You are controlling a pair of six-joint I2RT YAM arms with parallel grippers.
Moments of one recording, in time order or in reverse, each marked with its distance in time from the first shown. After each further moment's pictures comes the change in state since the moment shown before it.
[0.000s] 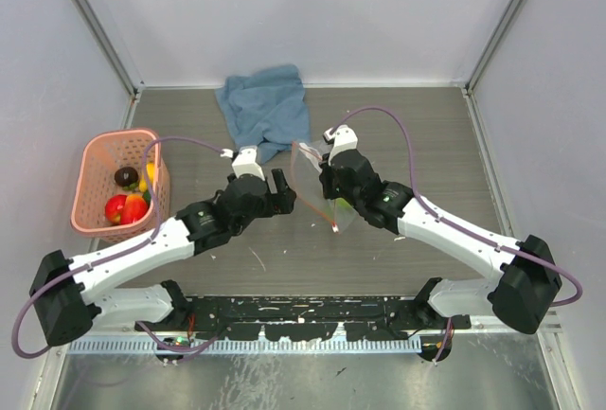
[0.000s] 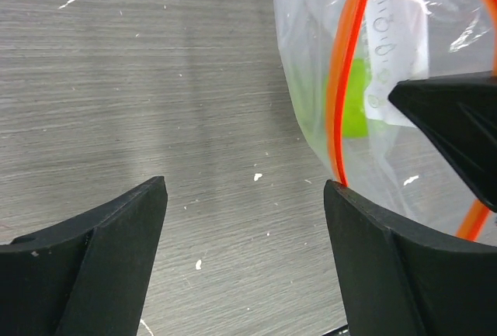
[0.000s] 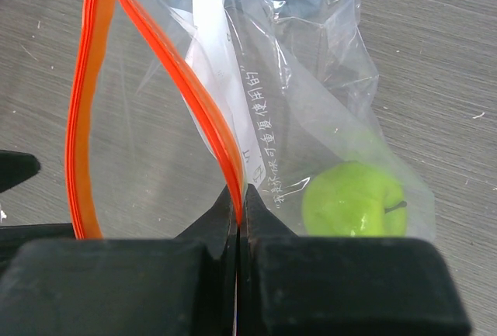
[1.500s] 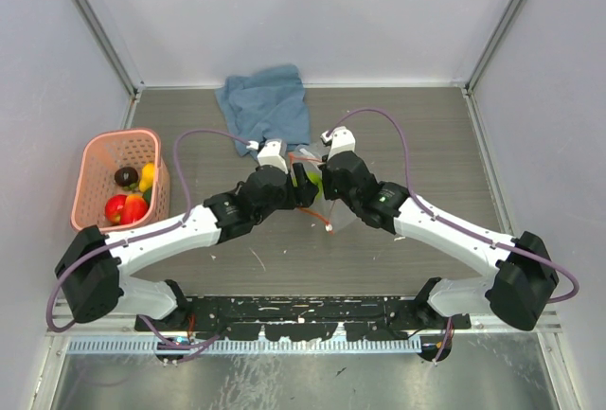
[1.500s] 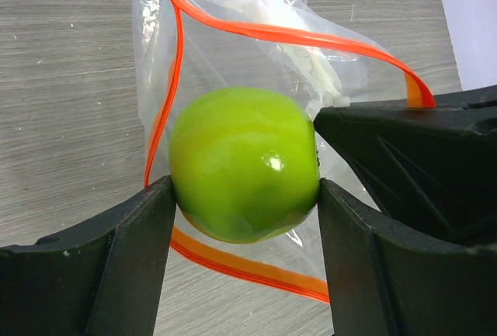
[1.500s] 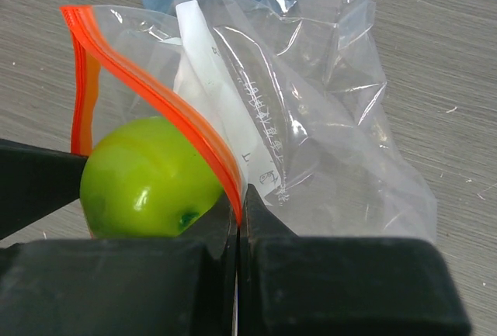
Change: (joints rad) left arm 0.000 0.219 0.067 0.203 0.115 0.024; right arm 0.016 0.023 0.000 -0.012 0.071 -0.024
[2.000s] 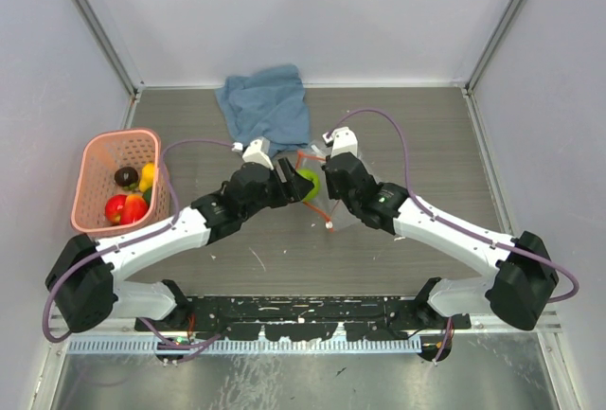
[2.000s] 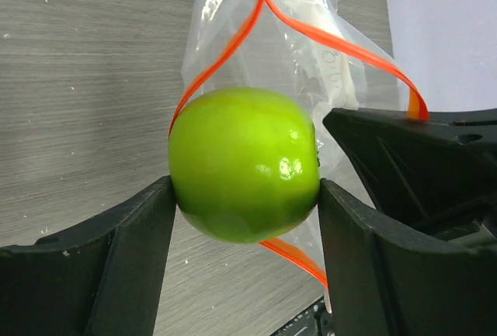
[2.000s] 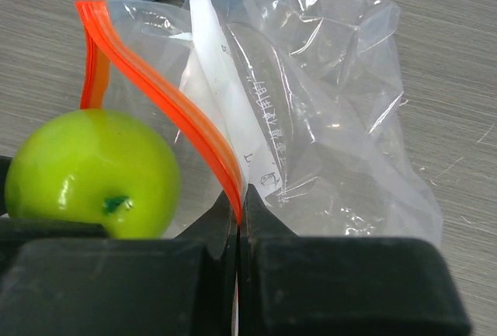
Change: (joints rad) left arm 0.102 -0.062 -0.095 0.092 0.156 -0.158; right arm 0.004 0.002 0.000 -0.034 0.109 -0.027
